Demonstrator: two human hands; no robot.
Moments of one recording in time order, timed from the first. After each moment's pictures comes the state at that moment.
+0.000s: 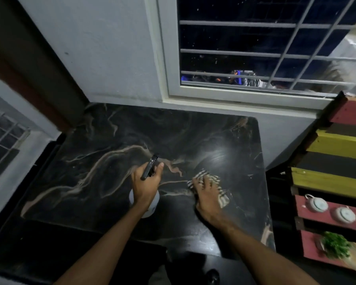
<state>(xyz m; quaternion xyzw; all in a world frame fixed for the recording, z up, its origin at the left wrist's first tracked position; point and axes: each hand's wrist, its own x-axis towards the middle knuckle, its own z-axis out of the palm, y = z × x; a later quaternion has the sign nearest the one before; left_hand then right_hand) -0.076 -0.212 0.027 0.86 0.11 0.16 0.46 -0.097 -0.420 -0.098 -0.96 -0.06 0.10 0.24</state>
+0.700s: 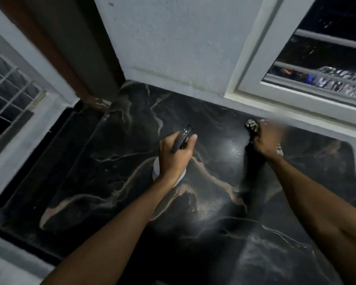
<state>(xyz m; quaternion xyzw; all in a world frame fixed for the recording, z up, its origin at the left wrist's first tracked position) 0.104 -0.060 -0.019 0.84 0.13 0.18 0.49 0.237 -0.351 -0.107 -0.98 0.08 0.01 0.16</state>
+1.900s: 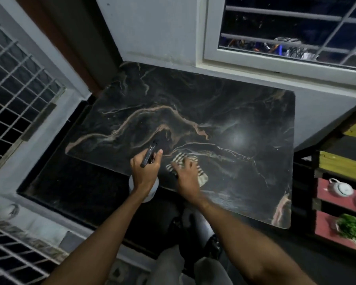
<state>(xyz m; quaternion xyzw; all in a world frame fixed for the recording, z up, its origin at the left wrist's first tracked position) -0.195 -0.142 0.012 0.88 0.19 0.21 0.39 -0.179 -0.284 -0.098 -0.95 -0.18 0.09 0.26</state>
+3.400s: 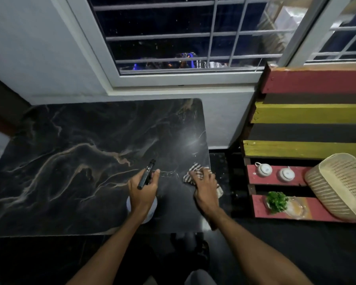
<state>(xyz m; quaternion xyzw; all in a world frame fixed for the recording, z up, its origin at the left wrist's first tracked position) -0.134 -0.385 0.003 0.87 0.06 0.10 0.47 -0.156 -0.592 -0.106 -0.97 0.06 0.04 0.23</state>
